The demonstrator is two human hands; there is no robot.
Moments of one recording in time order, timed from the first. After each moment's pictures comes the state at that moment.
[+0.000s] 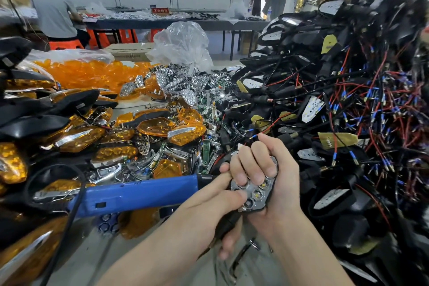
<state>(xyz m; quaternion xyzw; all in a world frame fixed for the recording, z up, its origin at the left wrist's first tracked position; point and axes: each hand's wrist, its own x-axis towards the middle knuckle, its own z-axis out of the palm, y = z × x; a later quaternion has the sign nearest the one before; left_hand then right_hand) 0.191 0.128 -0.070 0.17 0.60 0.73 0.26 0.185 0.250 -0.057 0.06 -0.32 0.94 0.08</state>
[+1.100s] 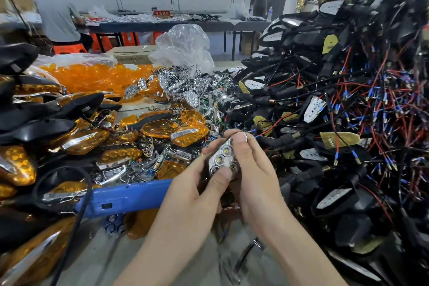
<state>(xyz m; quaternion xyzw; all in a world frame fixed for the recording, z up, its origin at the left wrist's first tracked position) 0.186 0.110 -0.052 0.23 0.75 0.62 0.04 0.174 0.231 -0.073 0.04 -0.54 0.83 0.17</state>
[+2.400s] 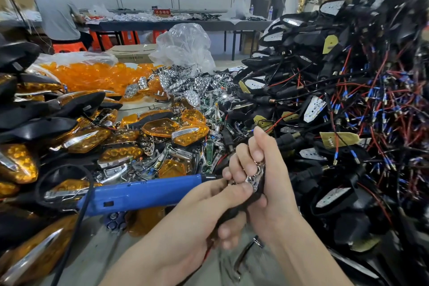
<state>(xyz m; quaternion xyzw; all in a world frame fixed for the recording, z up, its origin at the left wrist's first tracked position) 0.193 0.115 -0.050 0.16 0.52 0.74 0.38 0.187 0.239 -0.054 -0.01 -0.38 0.92 0.10</state>
